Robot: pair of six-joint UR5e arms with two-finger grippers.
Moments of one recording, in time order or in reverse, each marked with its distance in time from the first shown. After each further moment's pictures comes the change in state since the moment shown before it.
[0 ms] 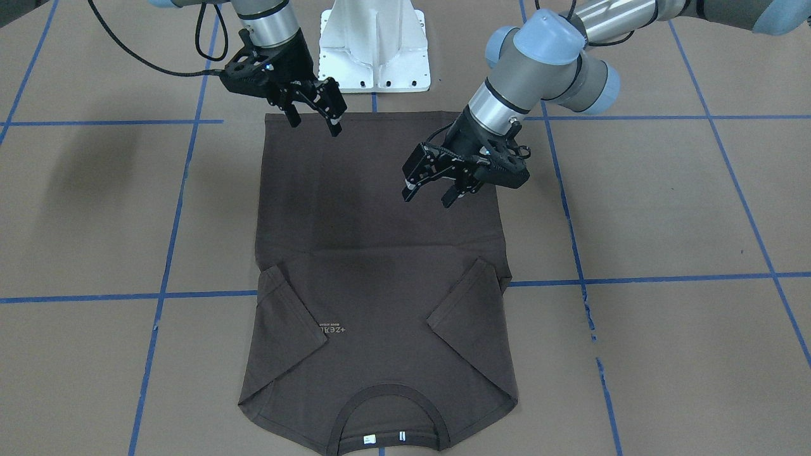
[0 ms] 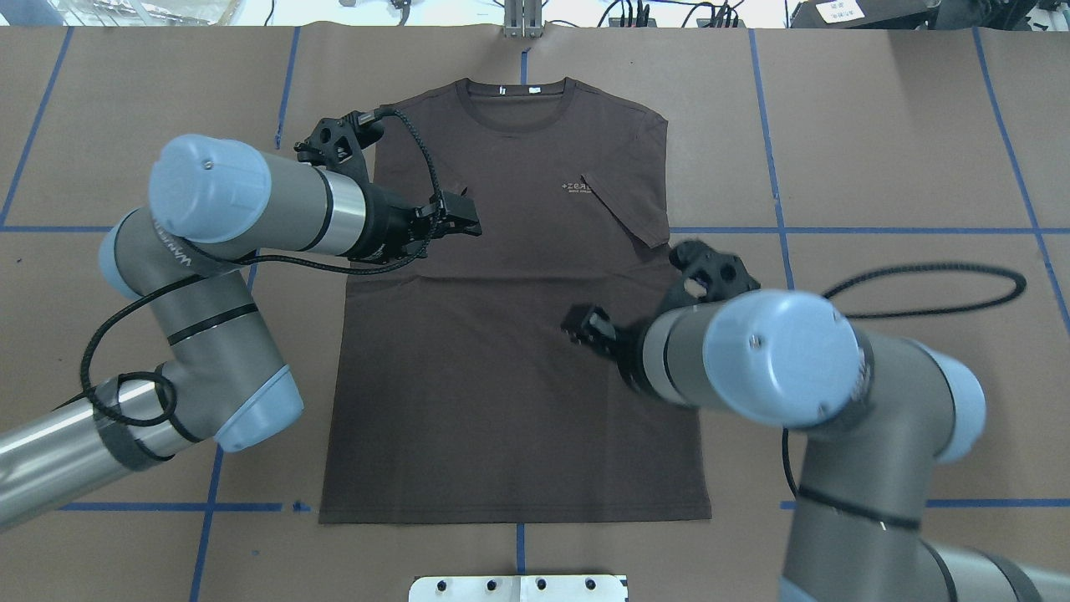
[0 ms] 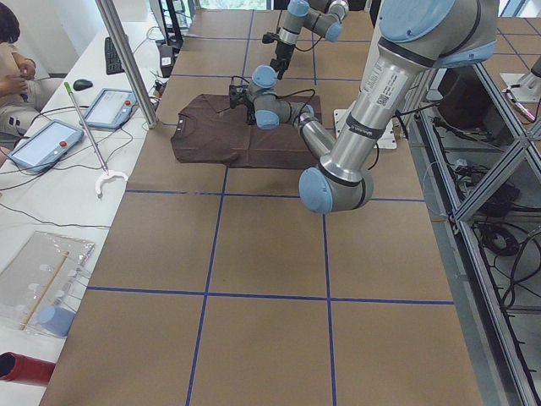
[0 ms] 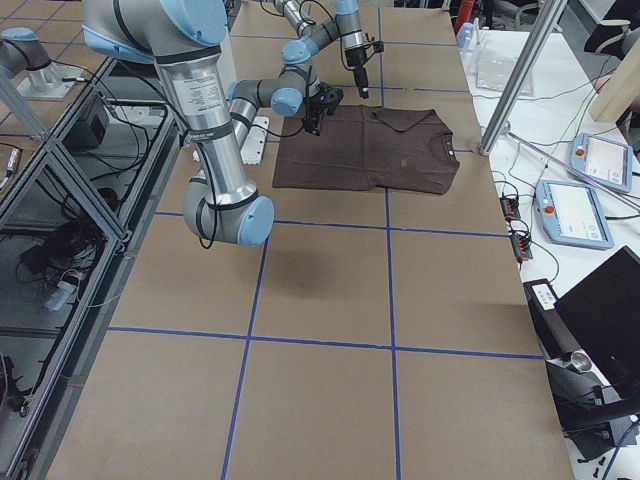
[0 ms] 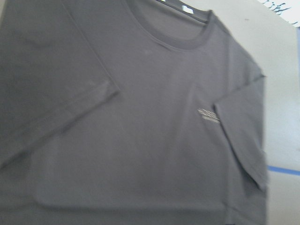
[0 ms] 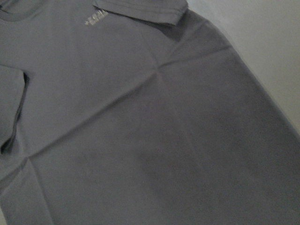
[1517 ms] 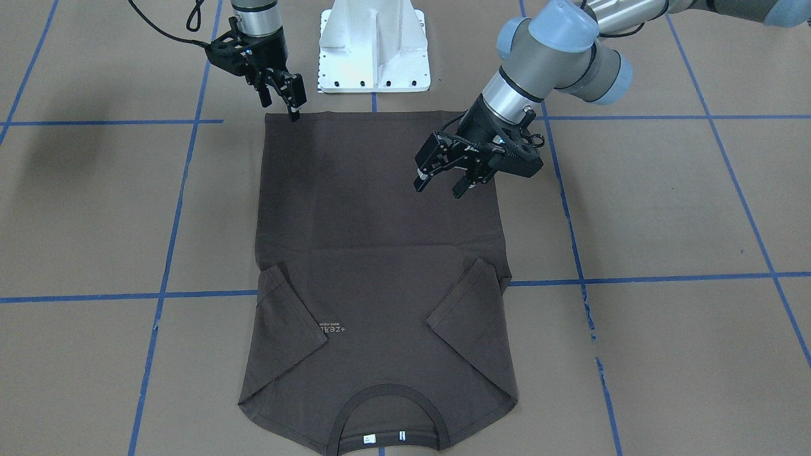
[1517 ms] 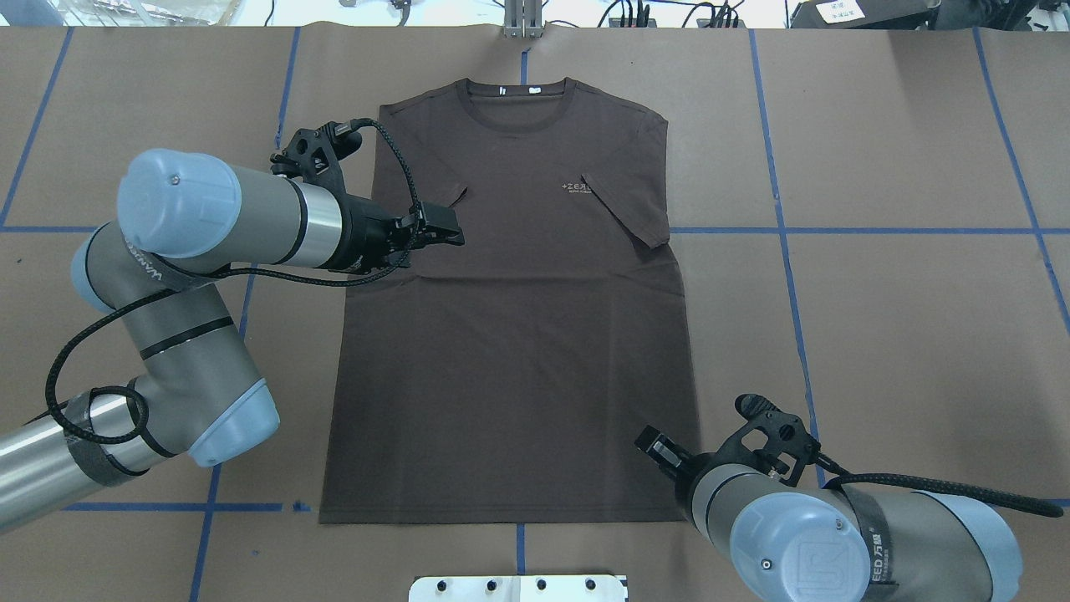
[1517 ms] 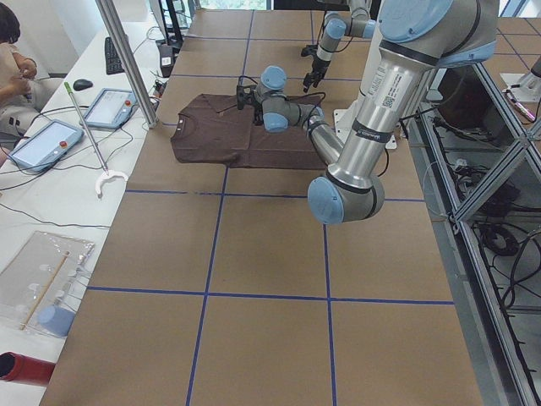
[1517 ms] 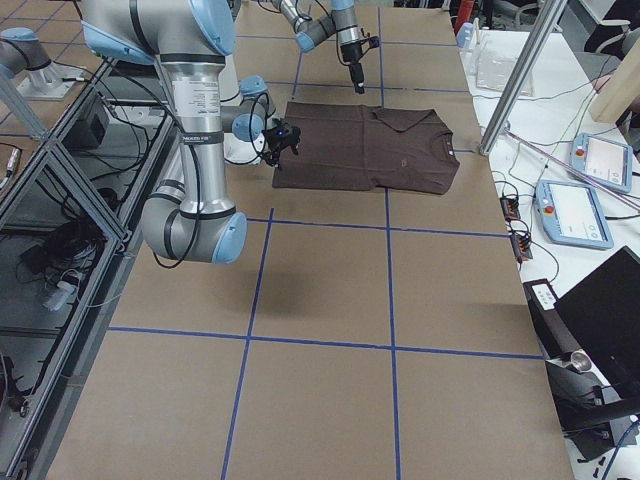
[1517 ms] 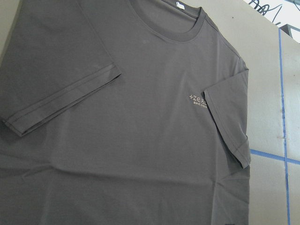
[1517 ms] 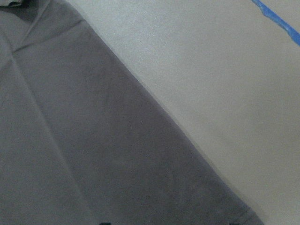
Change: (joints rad) left arm 0.003 0.040 -0.025 -0.002 0.004 -0.001; right arm -0.227 -0.211 0.039 -0.019 -0.234 0.278
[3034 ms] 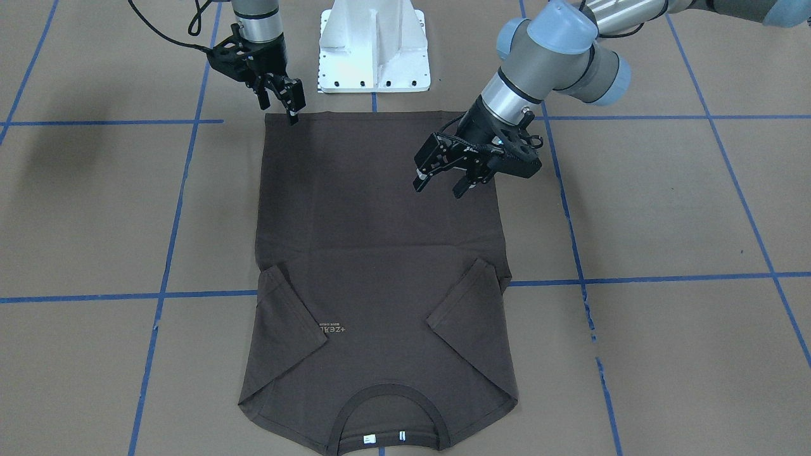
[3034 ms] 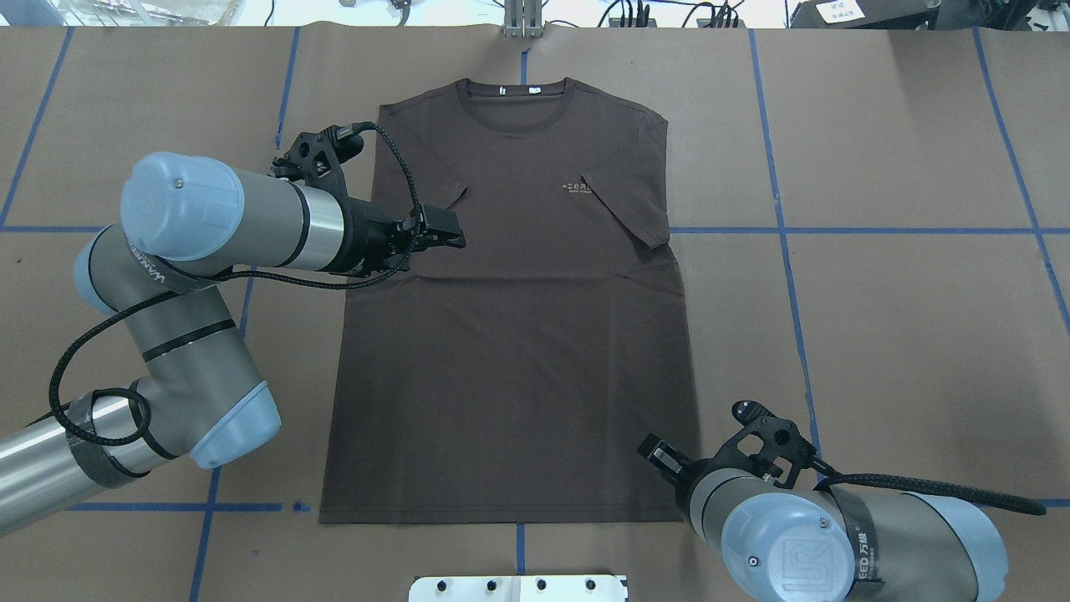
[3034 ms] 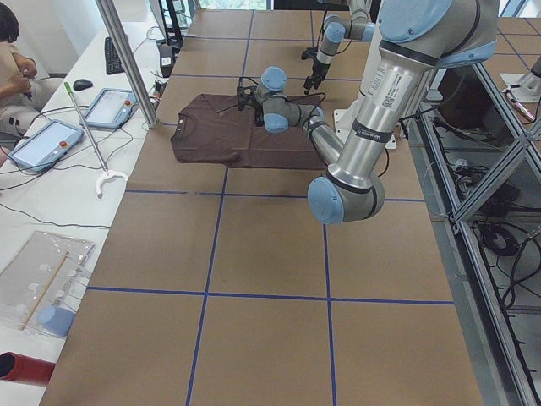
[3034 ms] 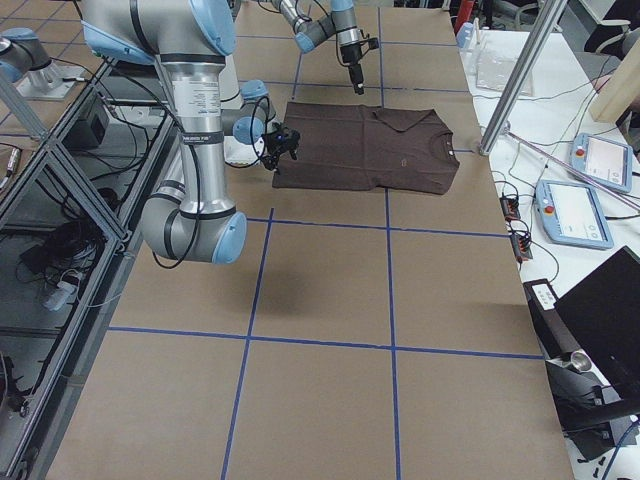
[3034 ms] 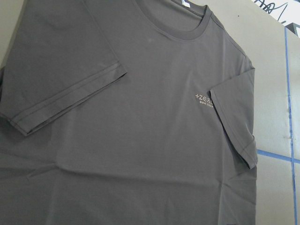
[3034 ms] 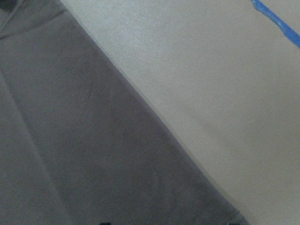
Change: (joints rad) left arm 0.004 -0.001 0.003 -0.001 0.000 -0.004; right arm -0.005 0.000 -0.039 -0.003 0.024 -0.006
